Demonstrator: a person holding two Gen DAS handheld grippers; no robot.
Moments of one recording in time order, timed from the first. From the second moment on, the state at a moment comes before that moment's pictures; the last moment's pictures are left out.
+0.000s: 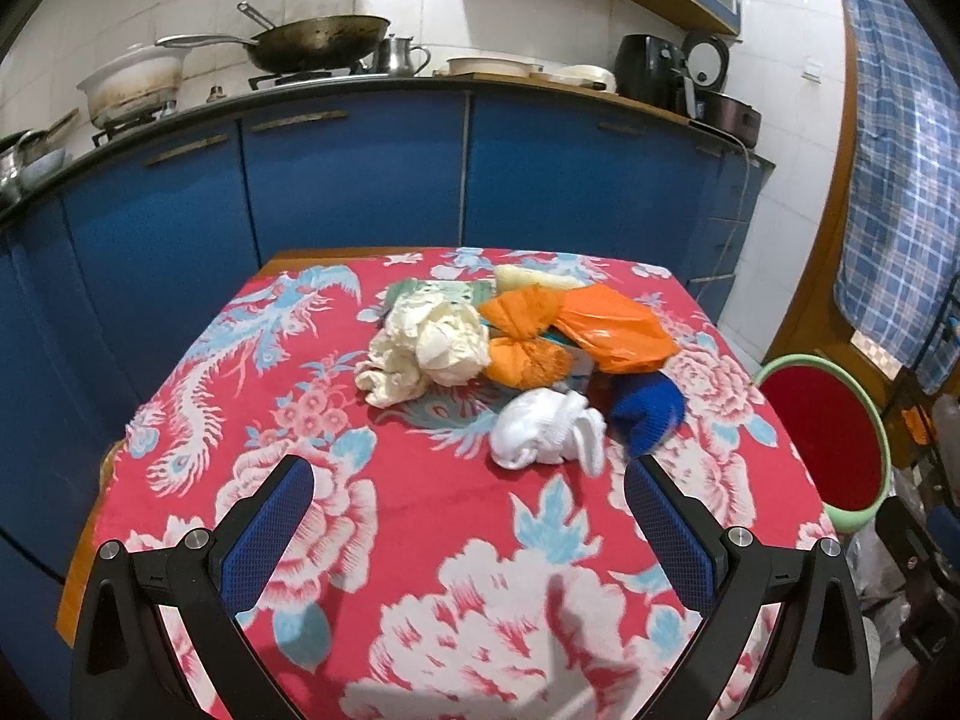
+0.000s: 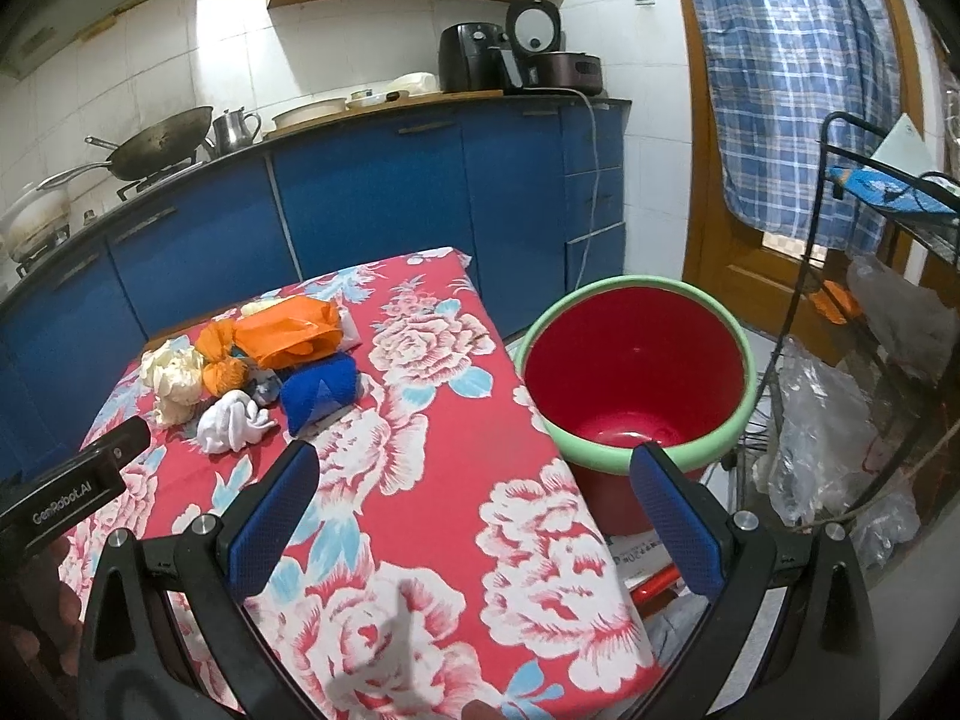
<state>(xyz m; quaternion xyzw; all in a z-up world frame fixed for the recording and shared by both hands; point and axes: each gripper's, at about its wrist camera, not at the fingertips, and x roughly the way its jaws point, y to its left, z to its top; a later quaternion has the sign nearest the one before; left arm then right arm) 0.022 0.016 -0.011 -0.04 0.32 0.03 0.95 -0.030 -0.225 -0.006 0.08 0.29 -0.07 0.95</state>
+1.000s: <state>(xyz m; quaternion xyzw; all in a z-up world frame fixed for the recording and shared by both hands) 0.146 0.061 -0.031 -0.05 0.38 0.01 0.92 0.126 -0.175 -0.042 0.04 0.40 0.03 0.92</state>
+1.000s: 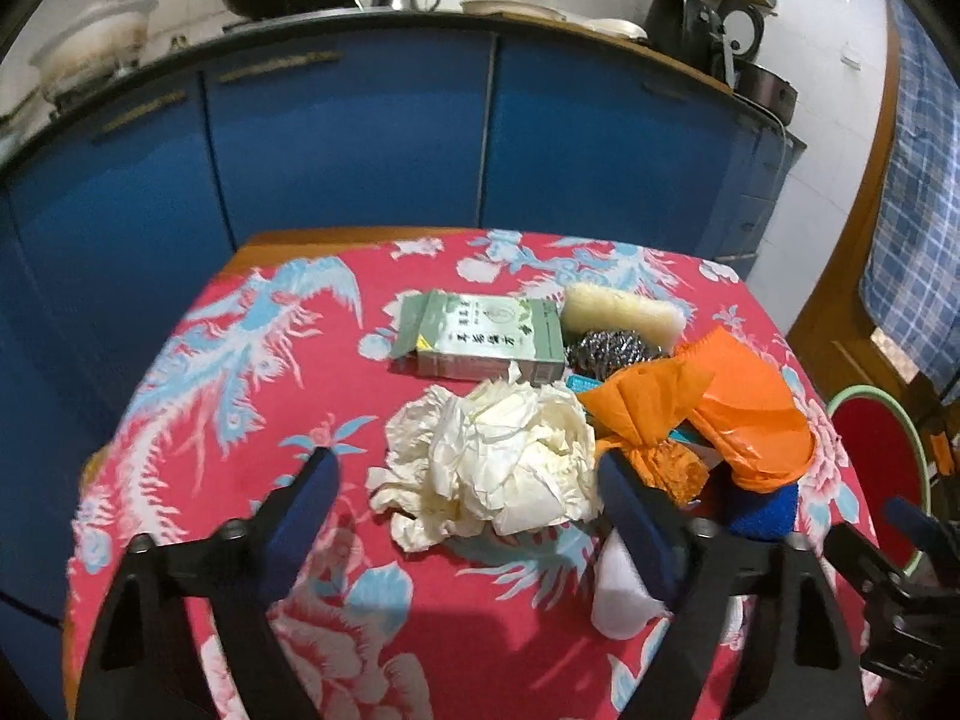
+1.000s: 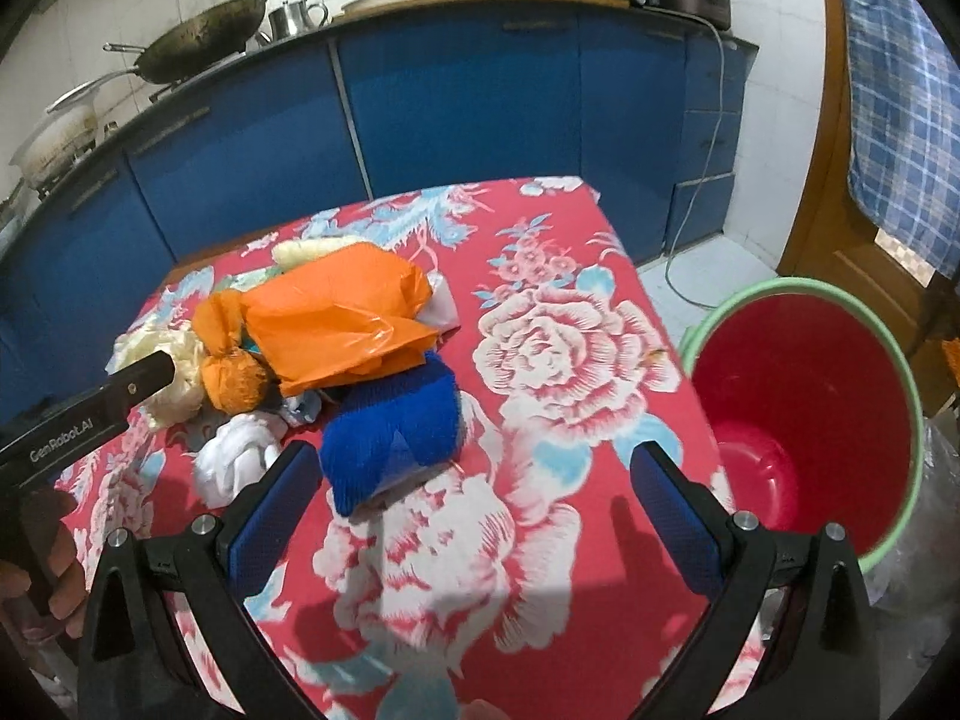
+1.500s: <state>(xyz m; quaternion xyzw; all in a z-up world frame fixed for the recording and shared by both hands) 0.156 0.065 -0.048 -0.09 0.40 -0.05 0.91 0.160 -0.164 -0.068 0.07 0.43 0.05 0.90</state>
